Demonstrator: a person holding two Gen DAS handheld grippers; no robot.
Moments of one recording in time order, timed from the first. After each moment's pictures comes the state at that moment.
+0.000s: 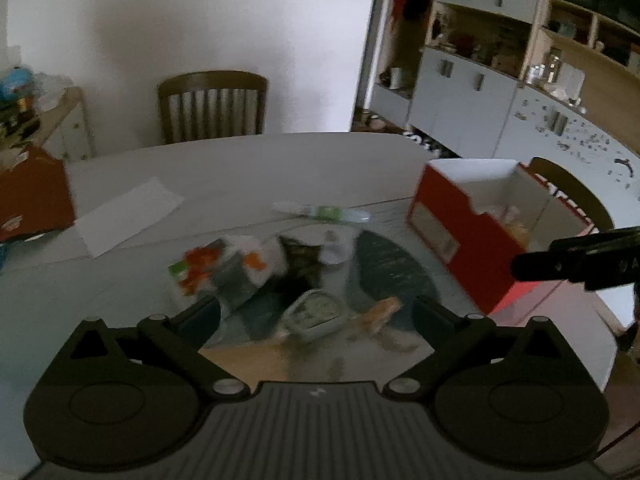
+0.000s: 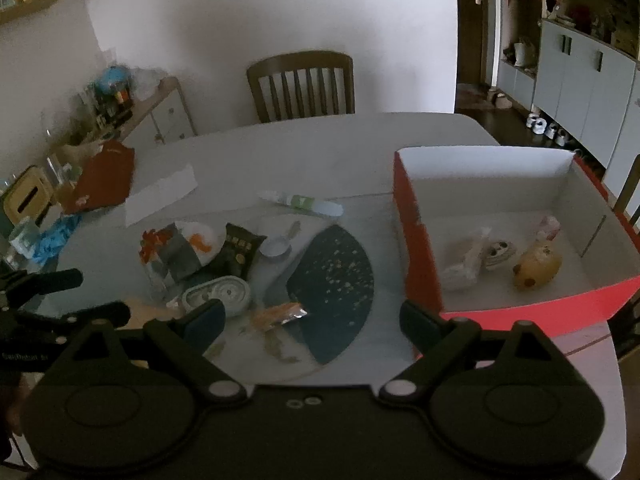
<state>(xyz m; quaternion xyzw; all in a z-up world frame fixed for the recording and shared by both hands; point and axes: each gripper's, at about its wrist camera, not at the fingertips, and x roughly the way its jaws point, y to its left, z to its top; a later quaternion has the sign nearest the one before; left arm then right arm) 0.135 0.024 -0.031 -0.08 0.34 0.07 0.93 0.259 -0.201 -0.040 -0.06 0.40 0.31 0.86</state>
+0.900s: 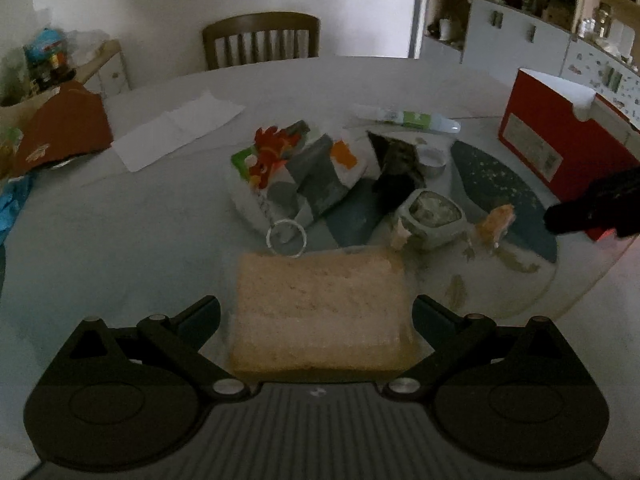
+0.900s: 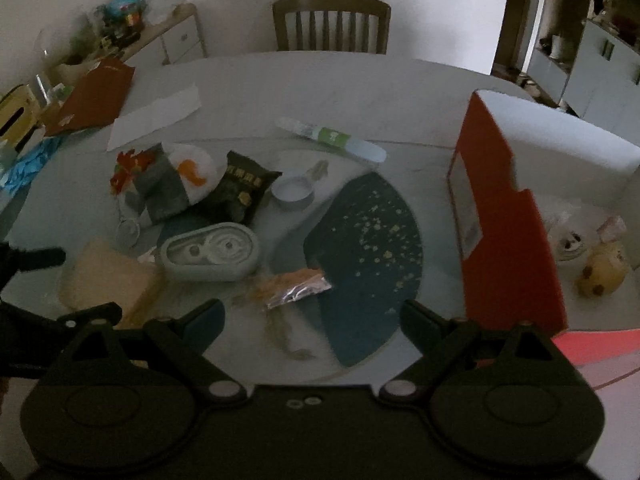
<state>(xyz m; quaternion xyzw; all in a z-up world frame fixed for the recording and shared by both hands) 0.138 0.060 -0.121 -0.05 0.41 0.12 0.90 0.277 -0.141 -0.111 -0.14 0.45 0.33 0.82</state>
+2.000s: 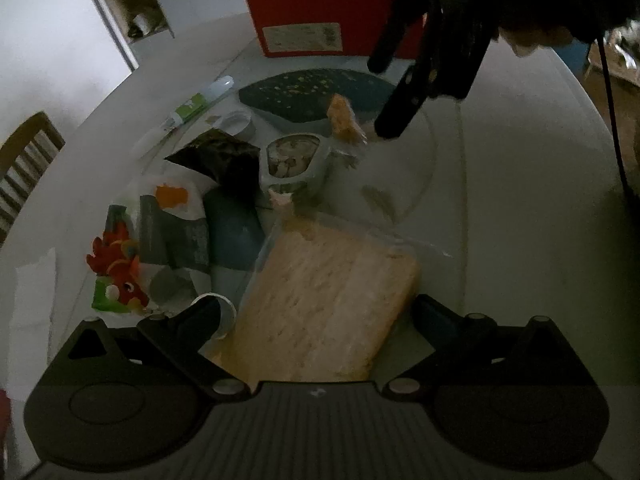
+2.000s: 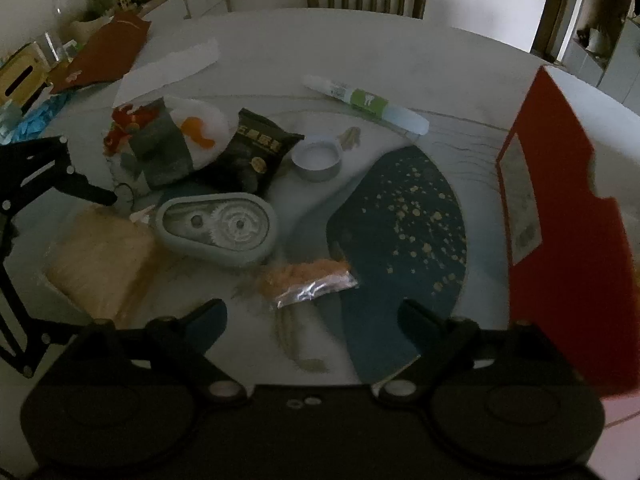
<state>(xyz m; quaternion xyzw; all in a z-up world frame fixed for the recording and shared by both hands) 0.170 0.075 -0.136 0.23 0.44 -0.25 0.83 0.298 -0.113 -0.143 -0.18 0.48 0.36 0.77</state>
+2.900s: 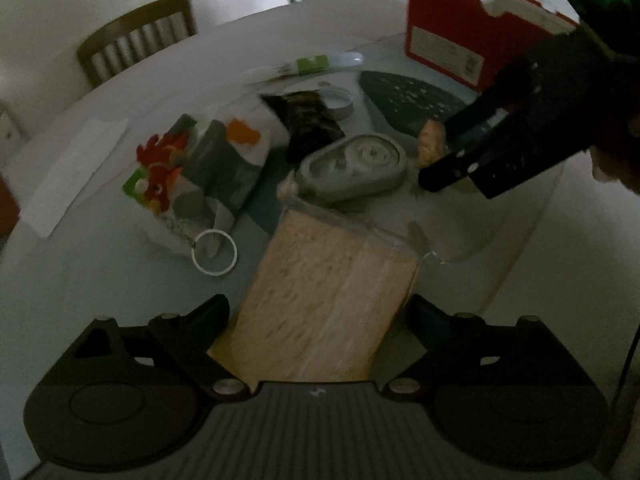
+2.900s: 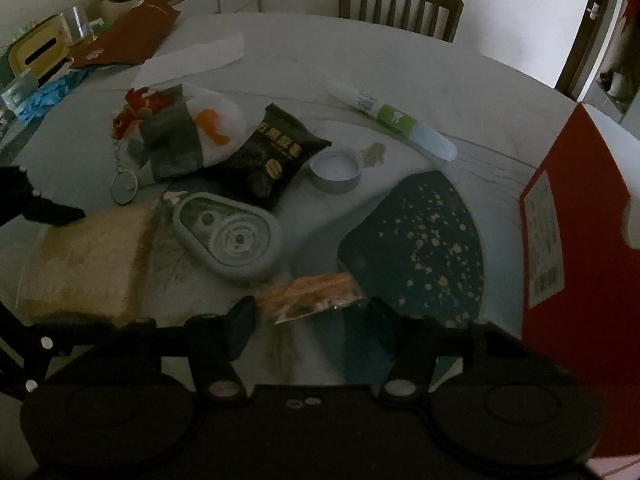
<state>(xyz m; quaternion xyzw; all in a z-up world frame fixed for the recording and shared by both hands) 0.168 0.053 -0.133 0.05 0.48 -0.02 0.87 0.296 -0.105 -0.156 -0.22 0.44 0.40 0.77</state>
